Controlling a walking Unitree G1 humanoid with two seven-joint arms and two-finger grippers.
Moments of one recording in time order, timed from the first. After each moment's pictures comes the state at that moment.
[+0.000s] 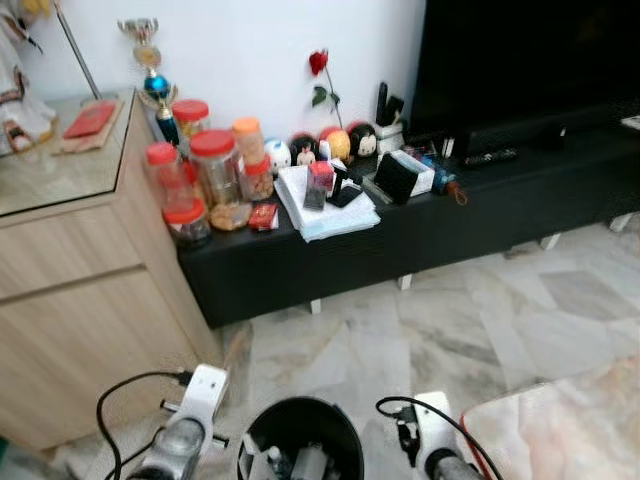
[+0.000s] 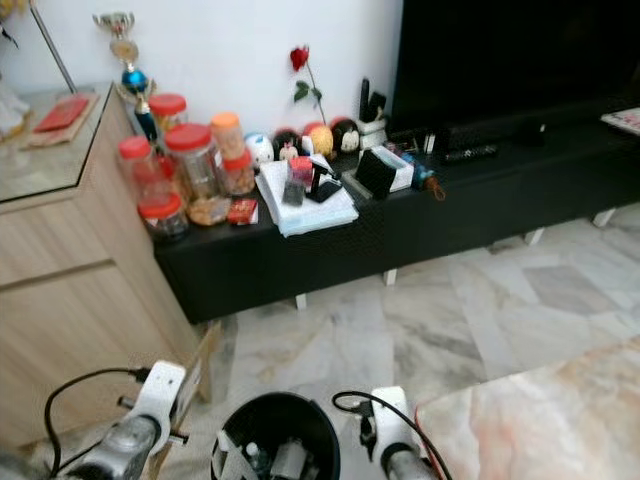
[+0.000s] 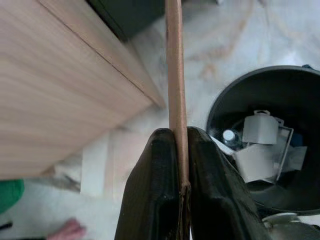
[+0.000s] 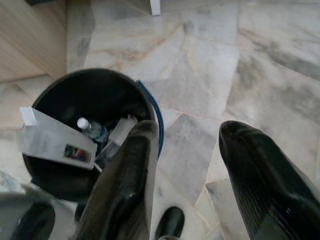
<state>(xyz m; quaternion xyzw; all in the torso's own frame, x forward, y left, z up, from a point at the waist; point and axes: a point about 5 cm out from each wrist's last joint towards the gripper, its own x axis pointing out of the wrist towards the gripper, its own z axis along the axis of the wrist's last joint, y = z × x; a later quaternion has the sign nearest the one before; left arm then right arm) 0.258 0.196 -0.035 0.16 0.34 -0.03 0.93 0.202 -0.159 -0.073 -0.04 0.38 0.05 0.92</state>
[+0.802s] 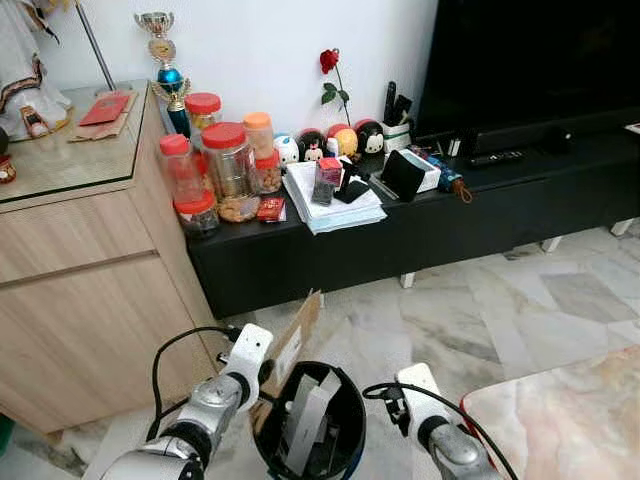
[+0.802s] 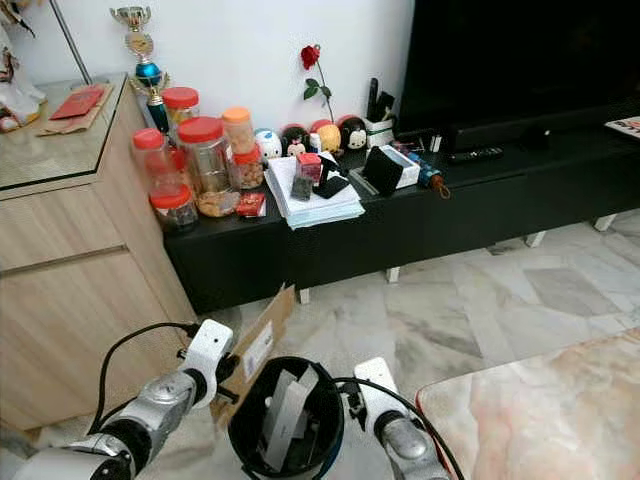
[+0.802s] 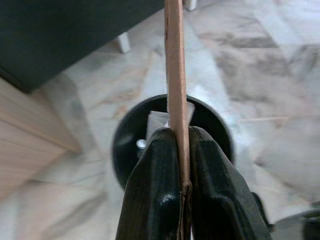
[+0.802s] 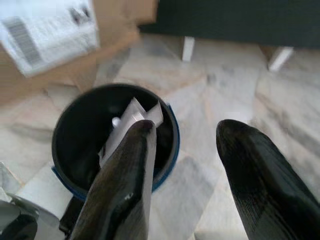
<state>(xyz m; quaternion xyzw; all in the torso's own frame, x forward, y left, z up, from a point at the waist) 0.295 0.130 -0.005 0.06 0.29 -0.21 0.93 0.243 -0.148 -0.043 -0.10 0.29 0.16 0.94</state>
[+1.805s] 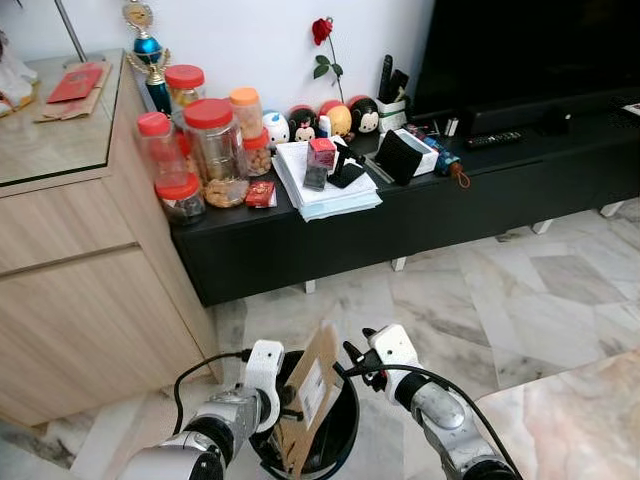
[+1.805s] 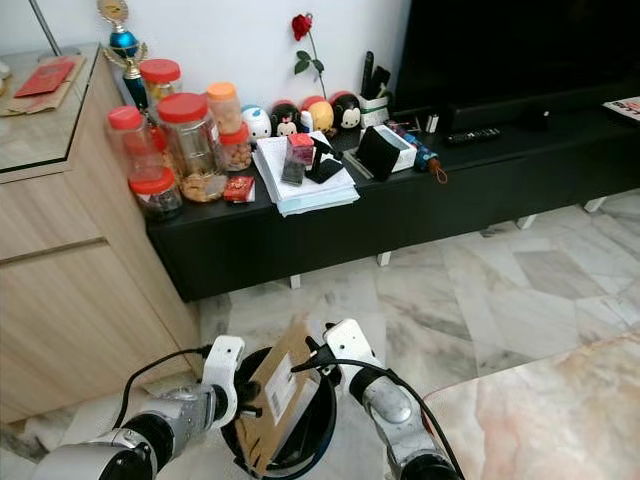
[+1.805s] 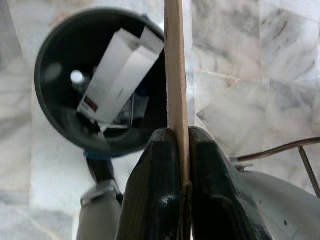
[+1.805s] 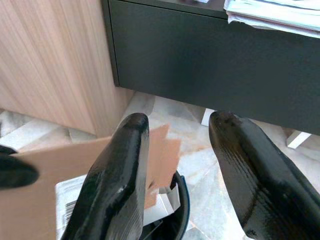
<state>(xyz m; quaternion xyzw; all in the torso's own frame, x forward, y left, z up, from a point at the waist) 0.276 0.111 -0.026 -0.07 0.43 -0.16 0.89 0.275 -0.117 0.004 -0.10 0.13 0.28 0.95</state>
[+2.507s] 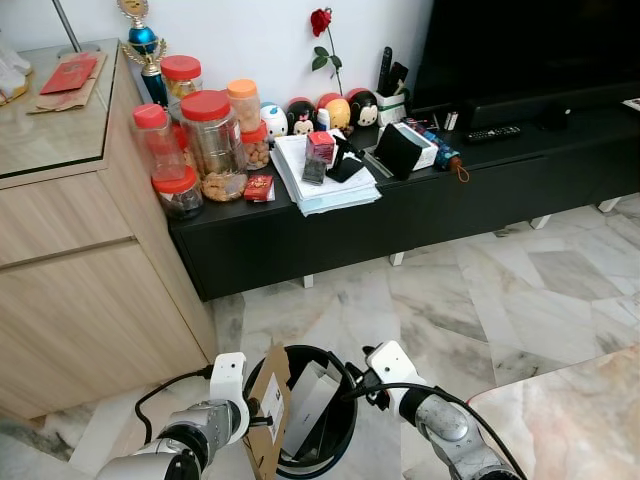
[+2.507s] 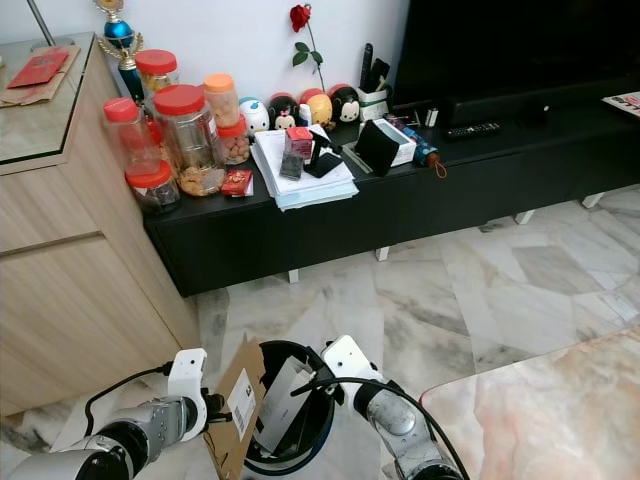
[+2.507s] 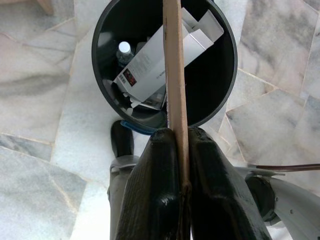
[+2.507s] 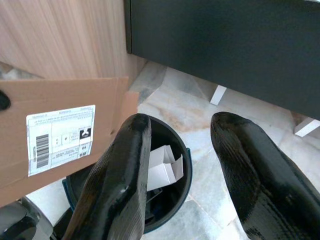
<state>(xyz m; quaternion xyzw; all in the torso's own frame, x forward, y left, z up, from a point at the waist) 0.268 0.153 -0.035 -0.09 0.46 -0.06 0.88 0.263 -0.122 -0.008 -0.15 0.17 0.30 0.93</state>
